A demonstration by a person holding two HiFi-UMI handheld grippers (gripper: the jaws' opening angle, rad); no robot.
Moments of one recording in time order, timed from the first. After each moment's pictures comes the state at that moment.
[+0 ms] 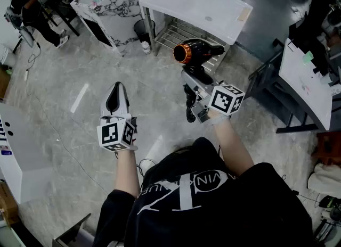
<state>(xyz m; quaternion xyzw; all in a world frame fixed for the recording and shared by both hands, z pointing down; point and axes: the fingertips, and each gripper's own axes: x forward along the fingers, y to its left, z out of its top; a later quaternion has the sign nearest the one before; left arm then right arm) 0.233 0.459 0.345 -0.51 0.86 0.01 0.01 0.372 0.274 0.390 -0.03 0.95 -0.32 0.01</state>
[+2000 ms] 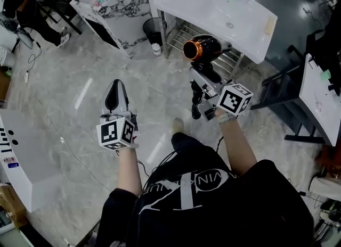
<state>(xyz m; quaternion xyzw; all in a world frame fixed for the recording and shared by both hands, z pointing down) 0.035 0.395 0.364 -0.49 0.87 0.02 -0.01 0.195 0.197 0.403 -0.03 0.94 -0.33 0.02</state>
